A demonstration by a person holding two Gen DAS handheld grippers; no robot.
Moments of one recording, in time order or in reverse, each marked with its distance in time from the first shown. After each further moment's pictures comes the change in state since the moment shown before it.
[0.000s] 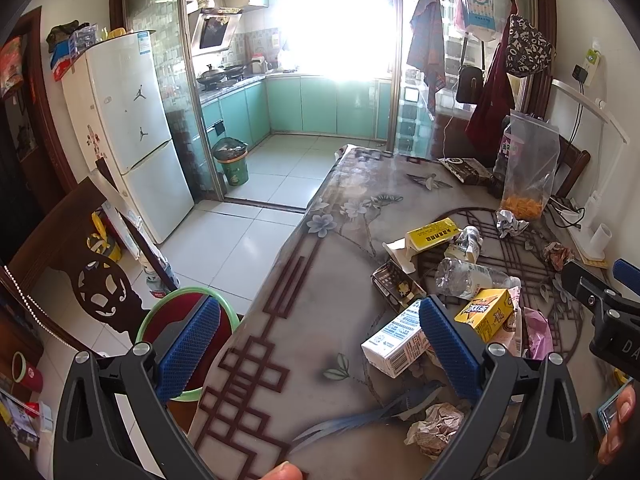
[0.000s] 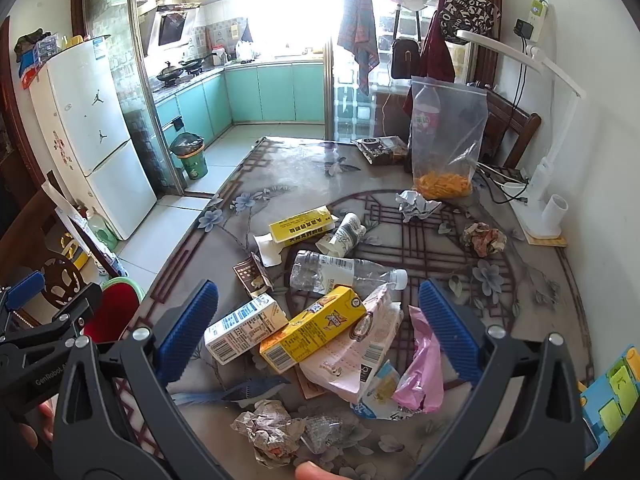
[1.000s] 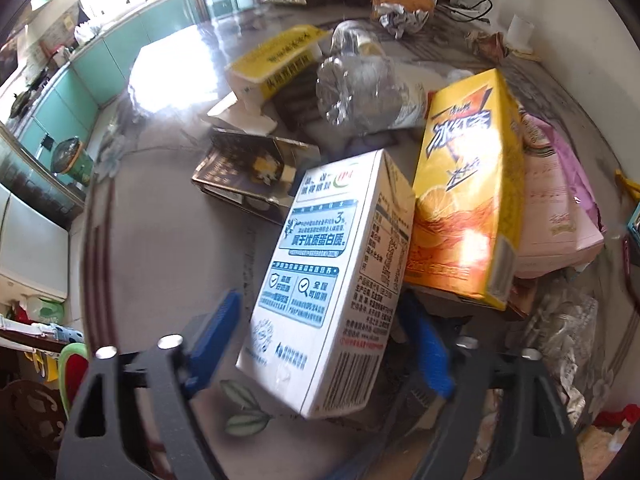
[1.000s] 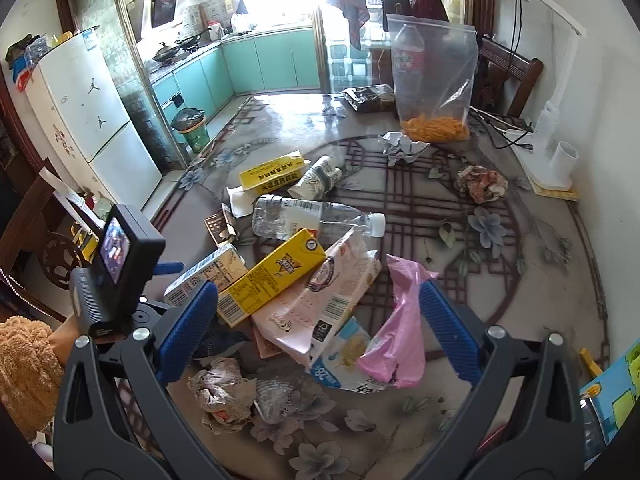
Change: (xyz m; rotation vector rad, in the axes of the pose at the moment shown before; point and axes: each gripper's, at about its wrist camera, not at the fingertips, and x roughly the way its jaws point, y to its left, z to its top) left arm 0.194 -0.094 -0.070 0.541 0.419 -0.396; right arm 0.030 -0.070 -0.037 0.057 0.134 0.061
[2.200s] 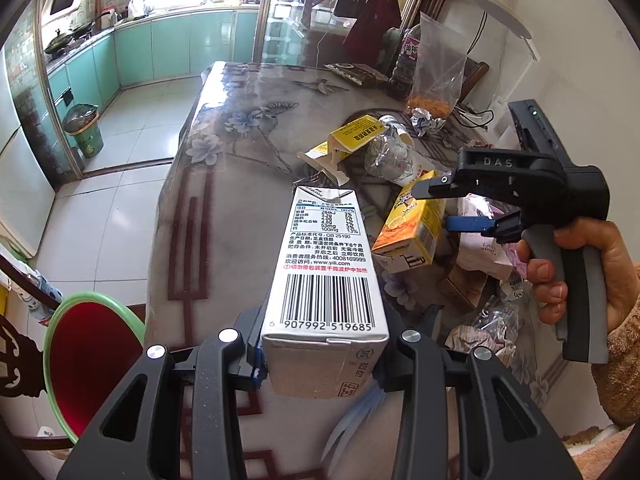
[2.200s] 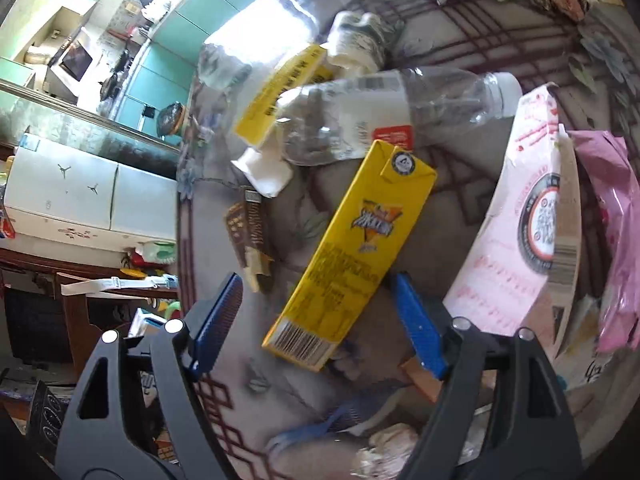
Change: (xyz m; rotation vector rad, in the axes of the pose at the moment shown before) left arm -0.105 0.098 -0.059 -0.218 -0.239 -0.124; right arm 0.171 0.045 0.021 0.524 0.332 0.197
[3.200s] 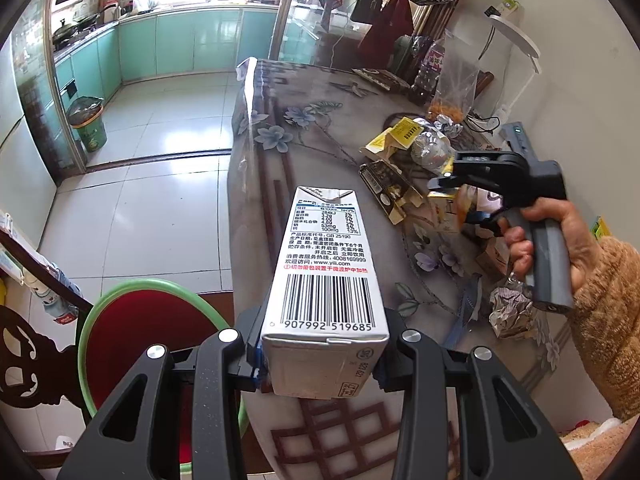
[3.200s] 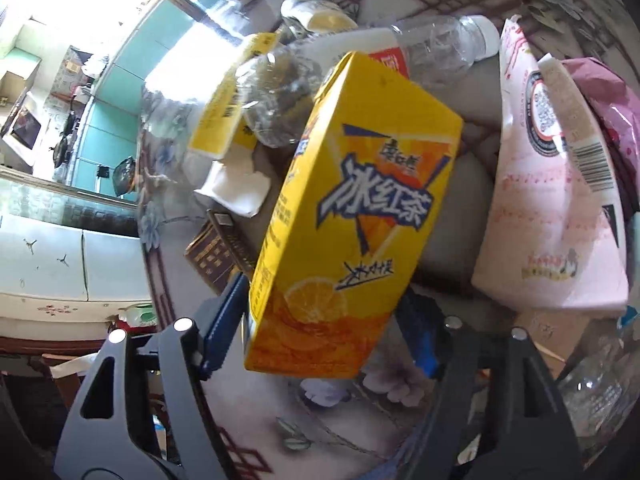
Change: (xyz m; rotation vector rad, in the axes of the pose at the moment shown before) left arm -0.032 0.102 -0.020 -0.019 -0.001 -0.033; right arm 0.043 0.018 -0.012 0.236 -0.100 -0.130
